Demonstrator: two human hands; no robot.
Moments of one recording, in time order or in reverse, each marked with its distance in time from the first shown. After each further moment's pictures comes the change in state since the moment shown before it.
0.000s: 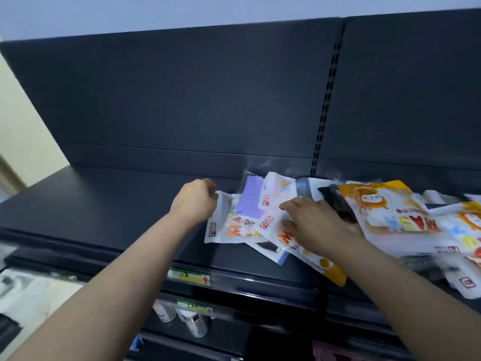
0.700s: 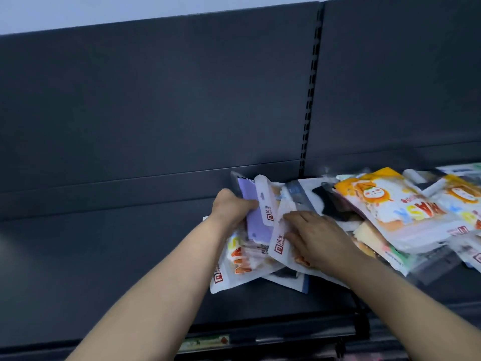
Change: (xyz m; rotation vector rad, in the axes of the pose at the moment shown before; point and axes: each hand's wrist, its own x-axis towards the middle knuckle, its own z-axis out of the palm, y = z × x) left_hand 0.089 0.038 0.061 -0.694 -0.412 -0.136; right_hand 0.025 -0.011 0.035 0.147 0.038 0.275
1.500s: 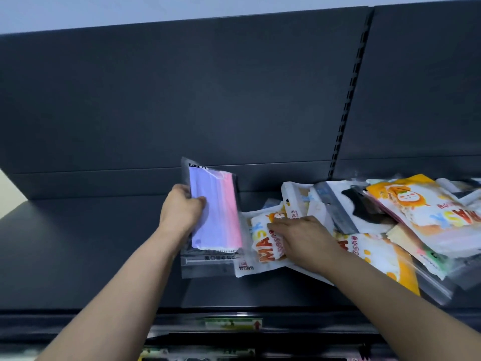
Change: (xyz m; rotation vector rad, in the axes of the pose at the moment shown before) left_hand -0.043 -0.048 -0.128 -0.047 0.377 0.085; right_hand 0.027 -0.074 0.019 -0.103 -0.087 -0.188
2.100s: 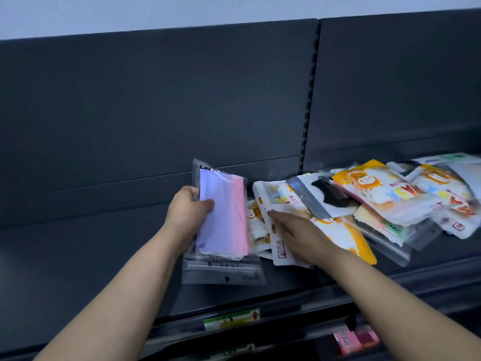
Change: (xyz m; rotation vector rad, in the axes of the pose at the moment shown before) left_hand -0.019 0.015 0.012 -0.080 -0.280 0.095; right_hand -0.036 -0.003 0.002 0.453 0.100 0.325
